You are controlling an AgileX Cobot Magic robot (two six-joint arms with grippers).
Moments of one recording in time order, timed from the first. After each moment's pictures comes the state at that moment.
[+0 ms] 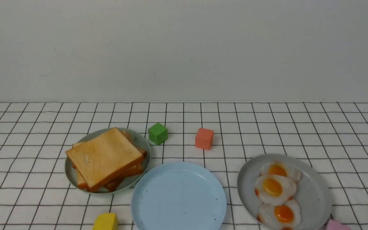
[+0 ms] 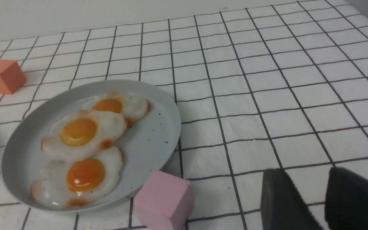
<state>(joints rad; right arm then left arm) -0.01 -0.01 0.02 -0.11 0.39 0.20 -0.07 -0.01 0.03 0.05 0.39 -0.25</state>
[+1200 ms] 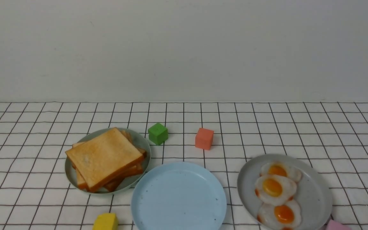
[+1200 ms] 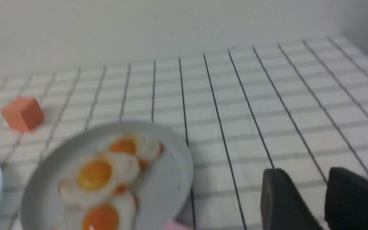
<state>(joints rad) -0.01 -0.01 0.03 -0.12 0.18 0.20 -0.07 -0.01 0.03 0.05 0.36 -0.25</state>
